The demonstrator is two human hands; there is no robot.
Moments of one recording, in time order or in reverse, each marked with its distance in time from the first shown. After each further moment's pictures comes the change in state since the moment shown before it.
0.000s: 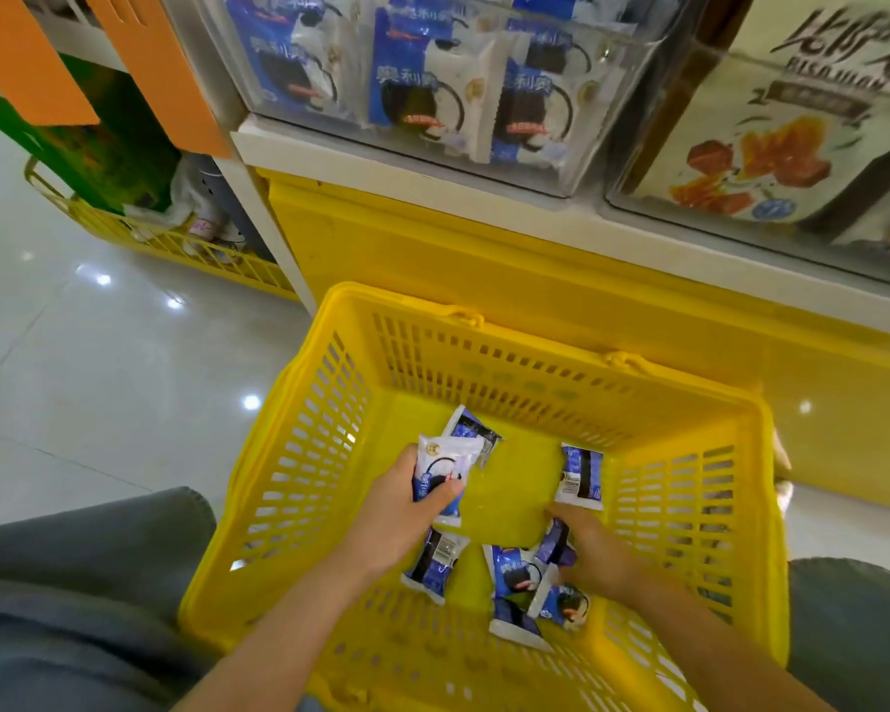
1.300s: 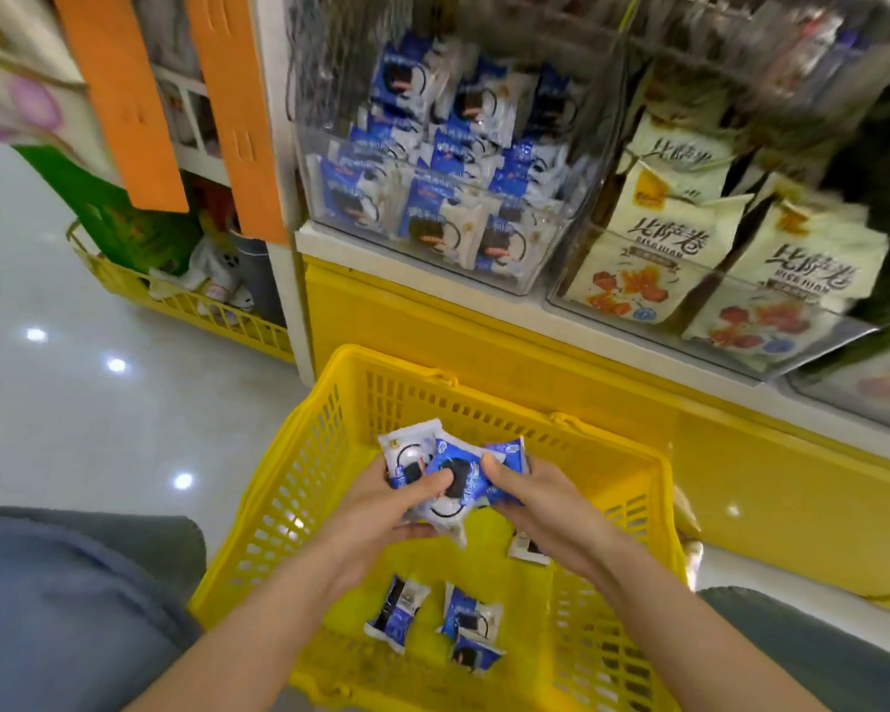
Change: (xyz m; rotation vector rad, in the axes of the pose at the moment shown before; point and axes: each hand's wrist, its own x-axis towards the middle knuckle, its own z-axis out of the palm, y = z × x) left_hand -0.046 0.074 -0.021 -0.528 -0.088 -0.086; right_hand -0.113 -0.180 -0.097 1.047 0.120 -0.263
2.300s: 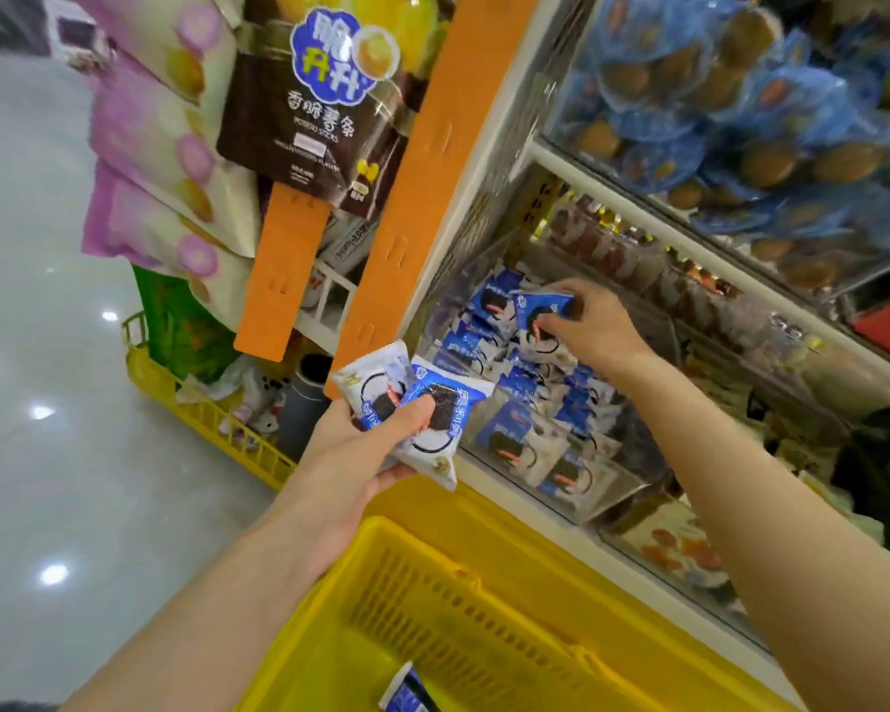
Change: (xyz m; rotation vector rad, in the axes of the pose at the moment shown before) left_hand 0.005 0.182 -0.077 -0.417 0.033 0.504; right_hand 0.116 -0.310 0.078 -1.172 0.528 -0.647
